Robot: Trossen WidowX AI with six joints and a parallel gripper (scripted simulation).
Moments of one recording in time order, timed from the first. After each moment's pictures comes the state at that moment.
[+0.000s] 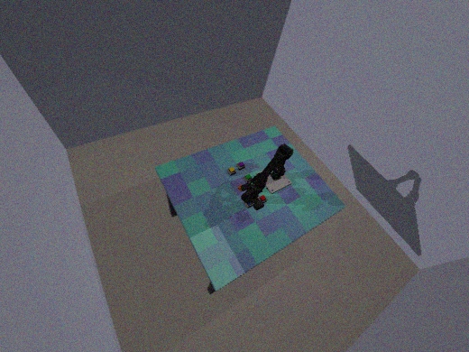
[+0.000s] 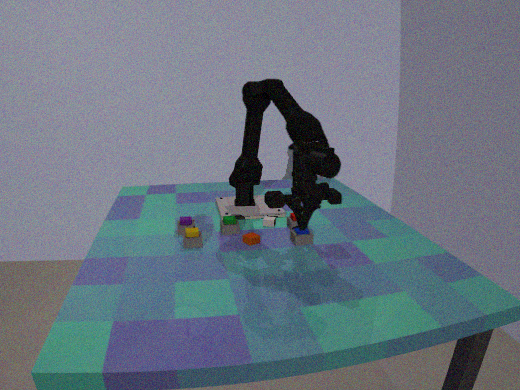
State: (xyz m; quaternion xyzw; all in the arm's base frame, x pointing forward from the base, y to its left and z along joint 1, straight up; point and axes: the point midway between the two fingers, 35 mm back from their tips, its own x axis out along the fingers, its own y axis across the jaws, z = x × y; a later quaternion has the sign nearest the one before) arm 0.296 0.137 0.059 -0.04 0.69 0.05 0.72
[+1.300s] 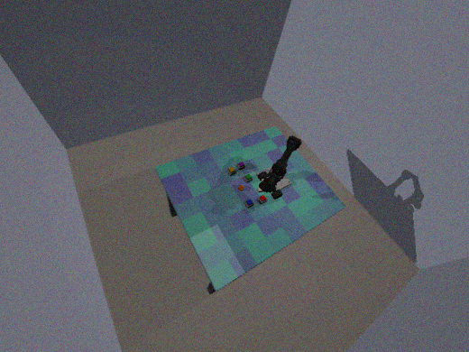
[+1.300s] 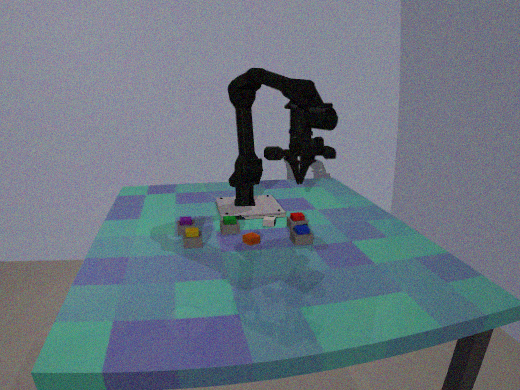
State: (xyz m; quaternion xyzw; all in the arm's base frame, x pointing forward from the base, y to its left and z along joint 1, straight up) arm 0.197 0.142 0.152 -0.04 0.70 0.05 0.71
